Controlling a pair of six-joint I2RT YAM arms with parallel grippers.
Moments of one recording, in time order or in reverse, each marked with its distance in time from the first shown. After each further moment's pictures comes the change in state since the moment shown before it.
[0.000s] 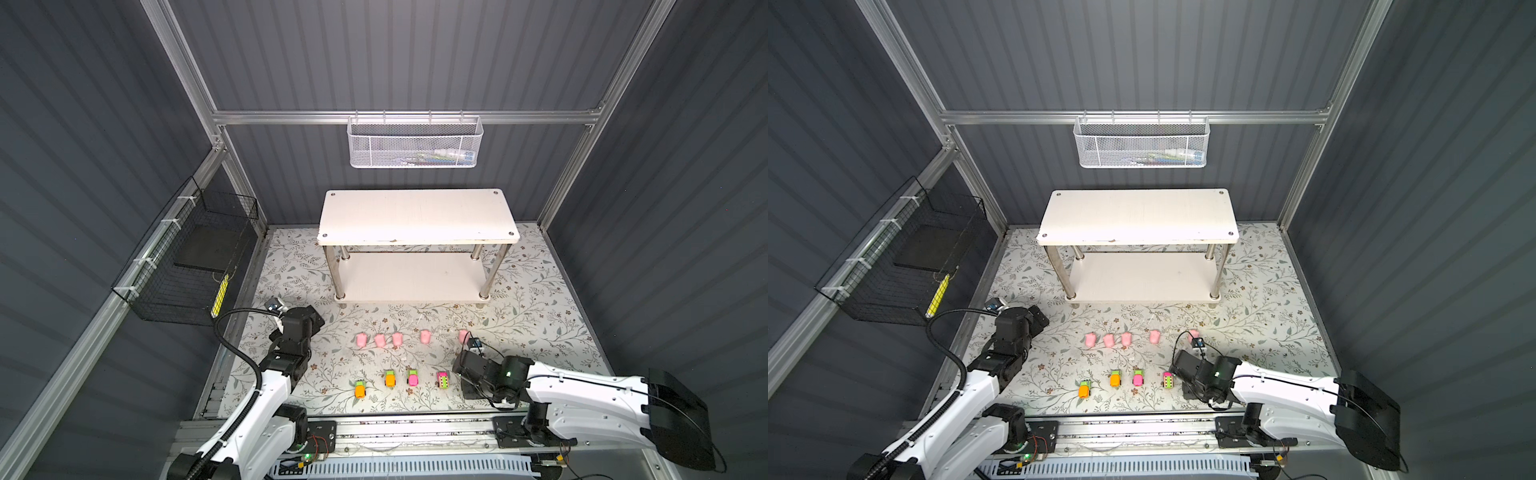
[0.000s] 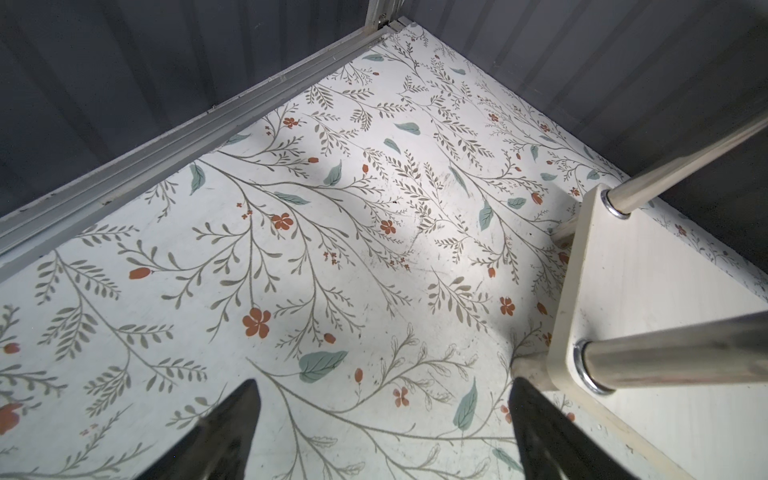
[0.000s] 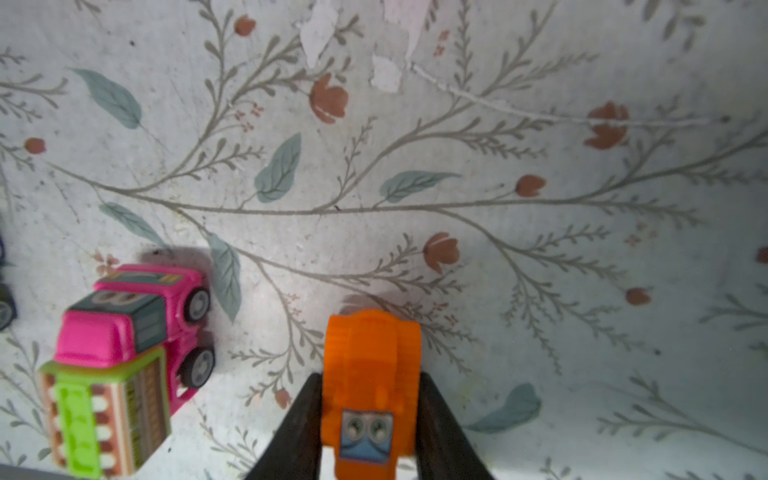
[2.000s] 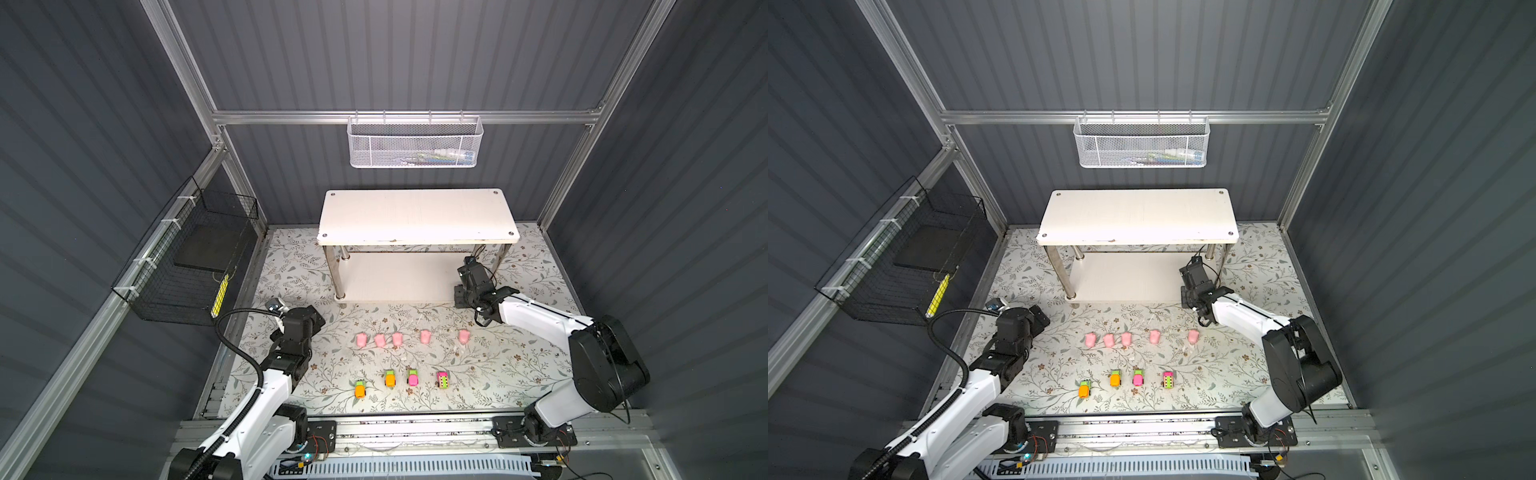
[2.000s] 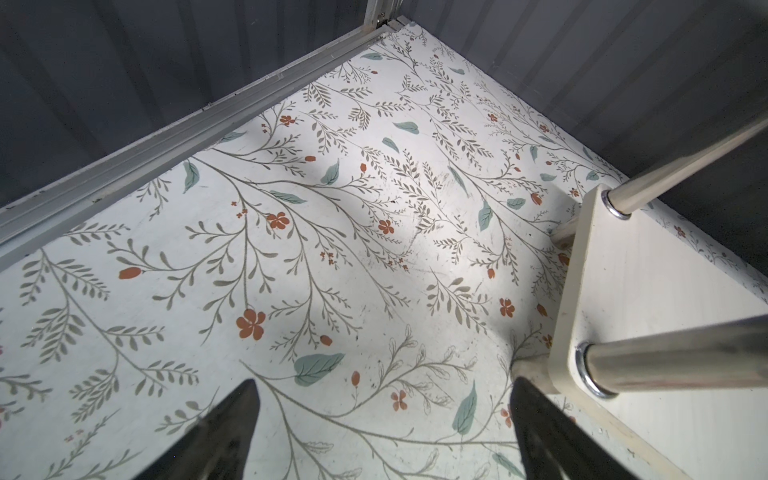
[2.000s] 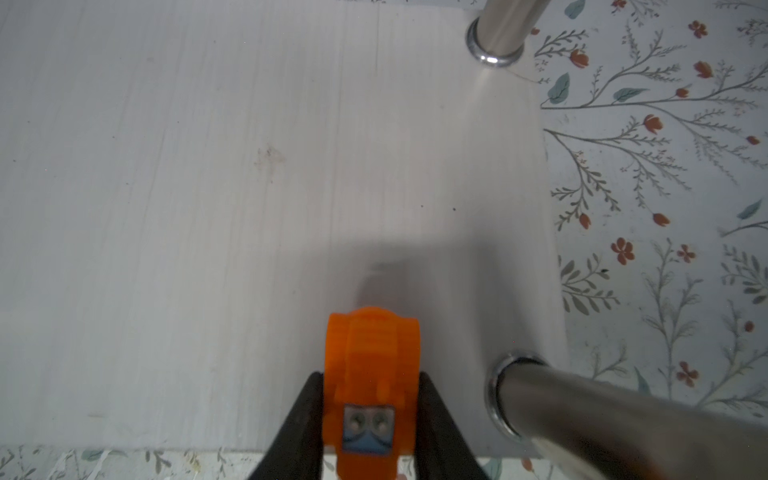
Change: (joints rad) left arm 0.000 0.019 -0.016 0.042 0.002 -0.003; right arm -0.613 0.491 0.468 0.432 0.112 -0.678
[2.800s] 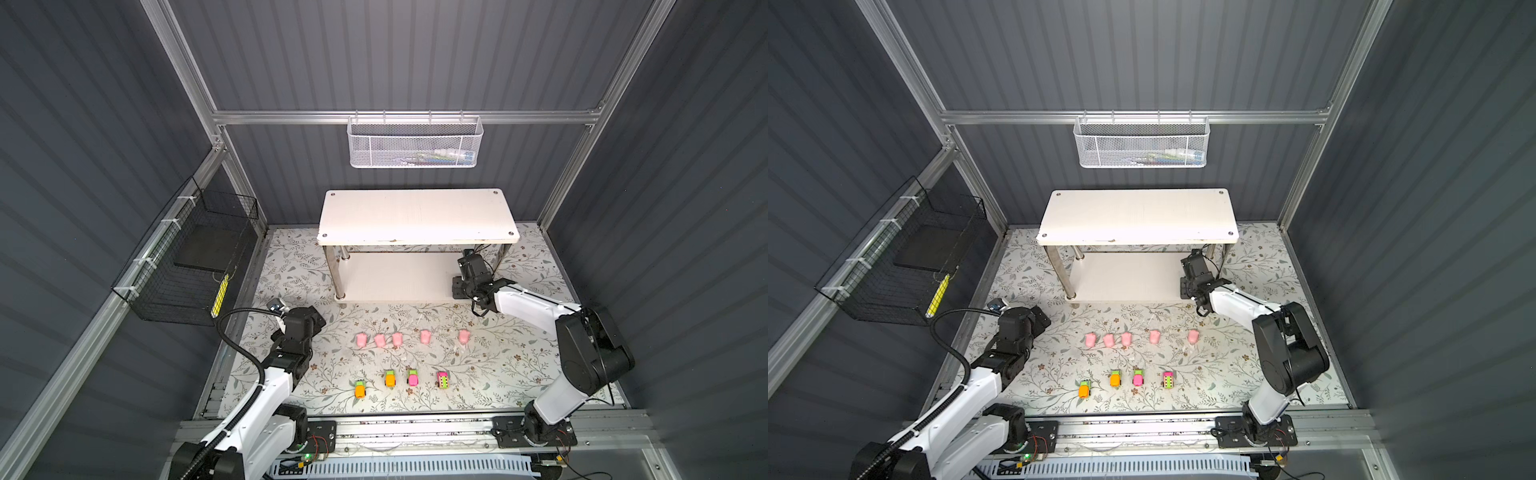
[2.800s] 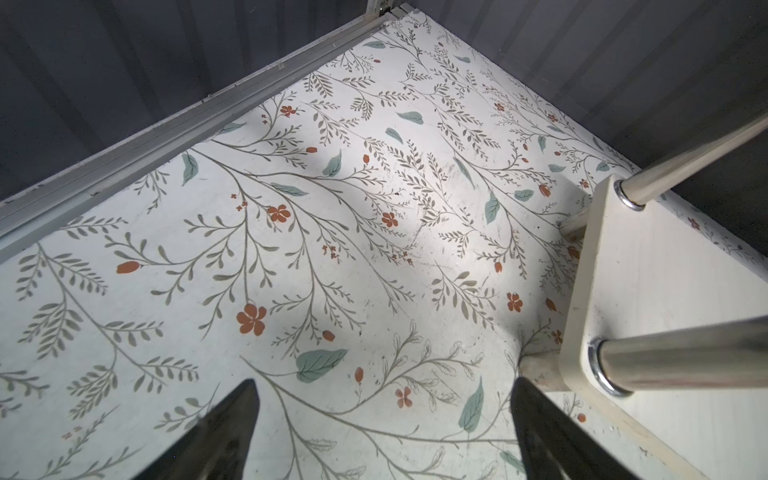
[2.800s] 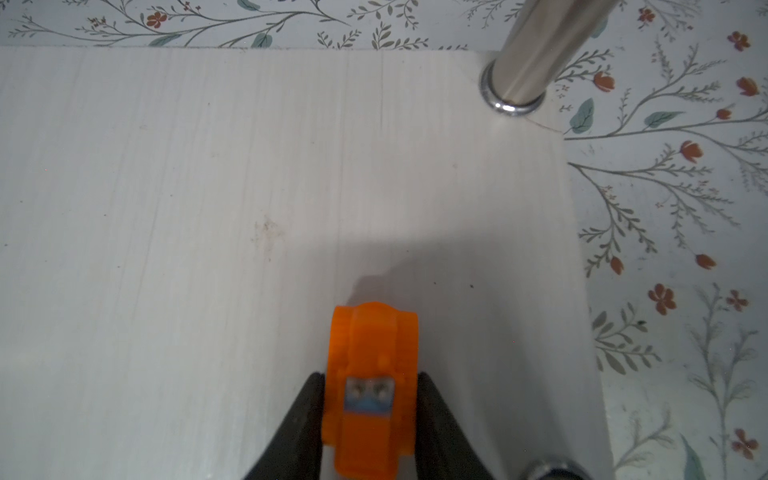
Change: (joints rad) left arm 0.000 0.029 0.000 0.005 0.002 0.000; right arm -0.042 0.099 0.080 0.047 -0.054 -0.005
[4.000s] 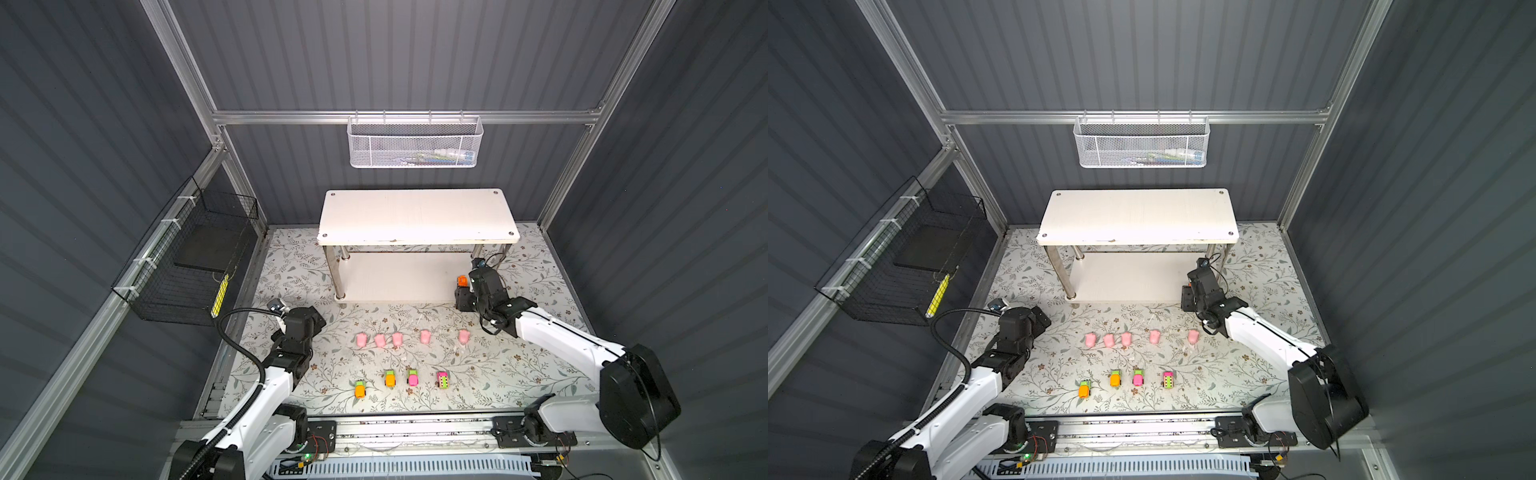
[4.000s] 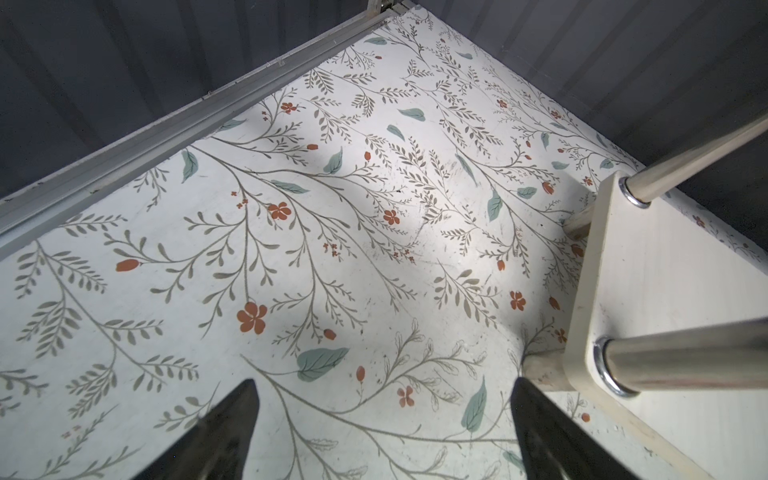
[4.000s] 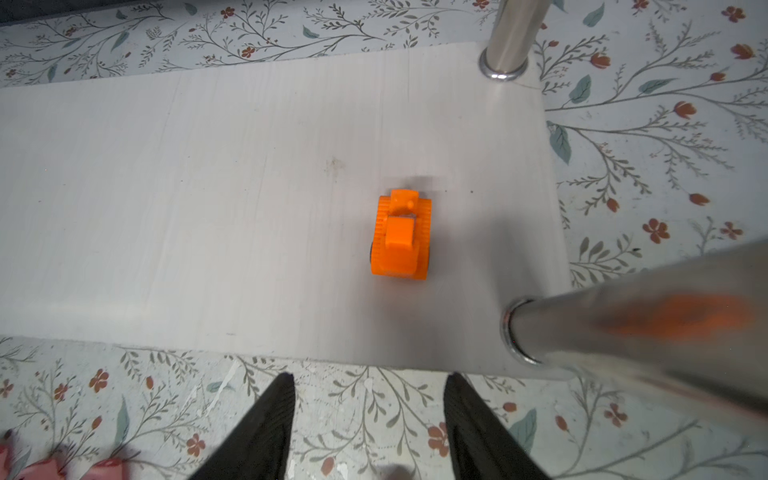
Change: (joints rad) left arm 0.000 0.007 -0.003 0.004 0.000 0.000; right arm 0.079 -0.338 -0.199 -0.034 -0.040 0.105
